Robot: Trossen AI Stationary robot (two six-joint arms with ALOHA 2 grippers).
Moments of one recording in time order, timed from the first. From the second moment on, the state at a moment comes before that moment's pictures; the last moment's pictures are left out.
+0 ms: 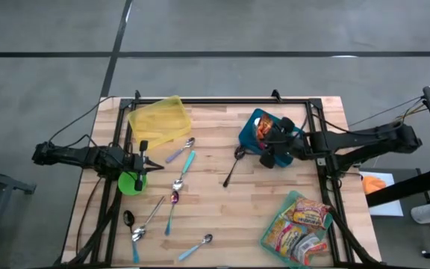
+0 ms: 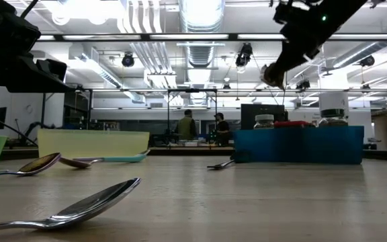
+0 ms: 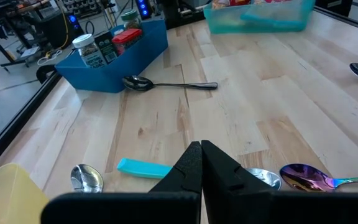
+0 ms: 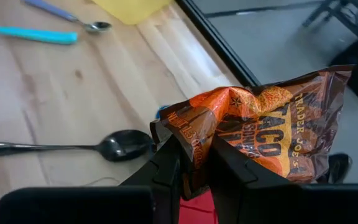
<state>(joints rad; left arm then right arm) -0.15 0.10 0.11 -0.36 -0.14 0.20 0.04 1.11 0.81 -0.49 0.61 0.24</state>
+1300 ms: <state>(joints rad) -0.15 0.10 0.11 -0.36 -0.14 0.20 -0.07 1.47 0.62 0.00 0.72 0.22</state>
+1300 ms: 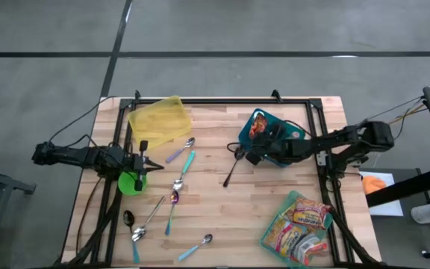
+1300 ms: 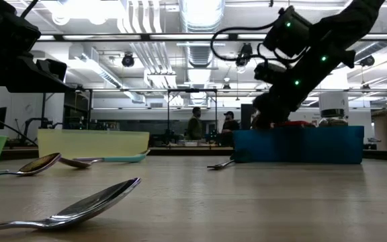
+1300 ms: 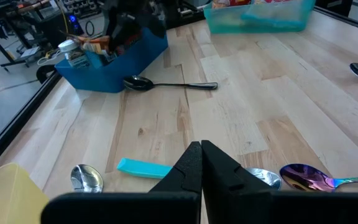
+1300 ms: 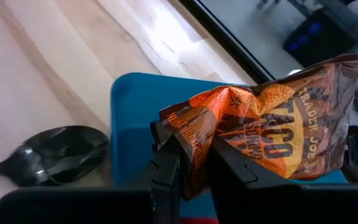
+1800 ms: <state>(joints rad) -0.15 0.10 0.11 -0.36 -0.14 0.20 -0.07 1.53 0.66 0.00 0.74 0.26</state>
